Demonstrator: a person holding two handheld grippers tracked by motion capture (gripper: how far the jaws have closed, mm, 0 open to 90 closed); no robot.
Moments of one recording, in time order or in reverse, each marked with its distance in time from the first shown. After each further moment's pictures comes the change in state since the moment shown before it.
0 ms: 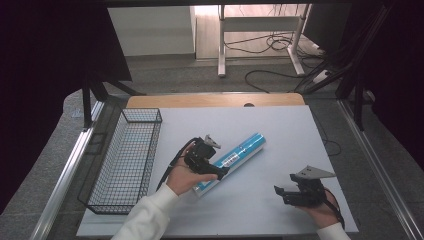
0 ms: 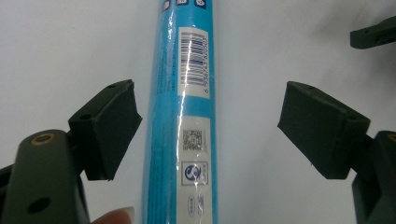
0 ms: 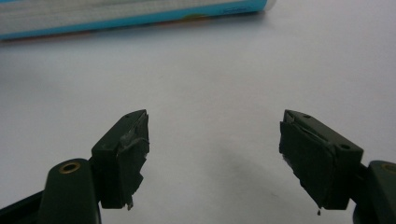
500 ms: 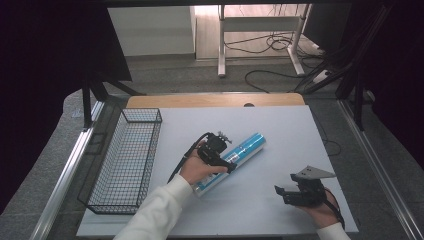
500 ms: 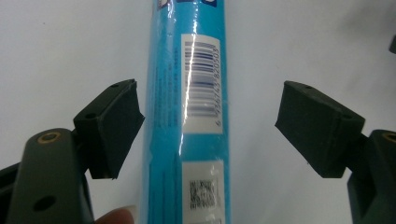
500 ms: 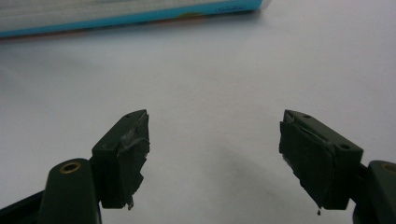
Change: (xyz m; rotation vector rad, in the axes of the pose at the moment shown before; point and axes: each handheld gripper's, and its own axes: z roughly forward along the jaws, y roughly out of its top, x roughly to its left) left arm 0.010 0.027 0.044 0.105 -0.027 -0.023; right arm 0.000 -0.001 0.001 0.002 -0.013 -0.007
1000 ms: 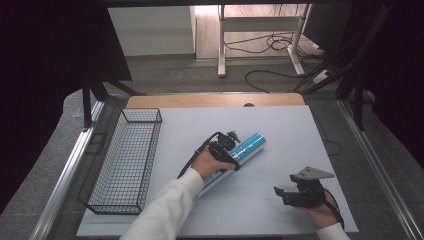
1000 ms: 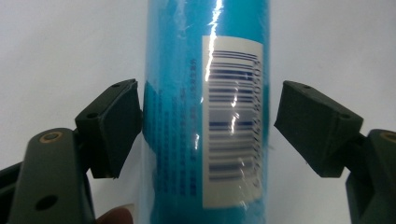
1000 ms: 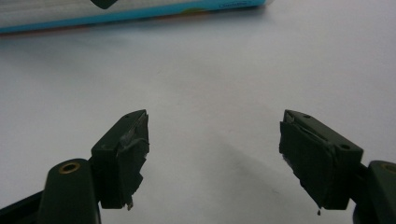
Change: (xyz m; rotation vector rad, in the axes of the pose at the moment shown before) left arm 0.011 0.021 0.047 0.178 -0.008 -0.008; right arm 0.001 -0.001 0.001 0.011 0.008 -0.002
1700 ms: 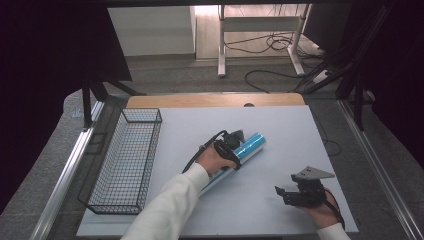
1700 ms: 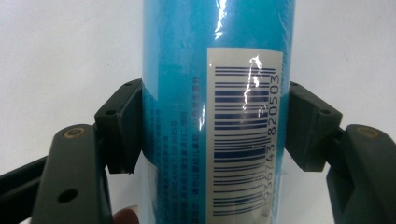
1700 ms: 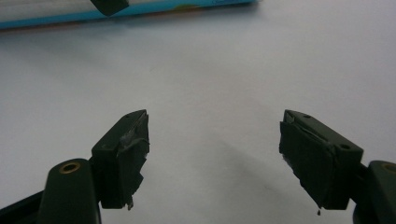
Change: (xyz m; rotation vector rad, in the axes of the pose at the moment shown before) left arm 0.000 0.016 0.006 0.137 0.028 0.004; right arm -0.002 -0.001 0.000 0.005 -0.020 0.002
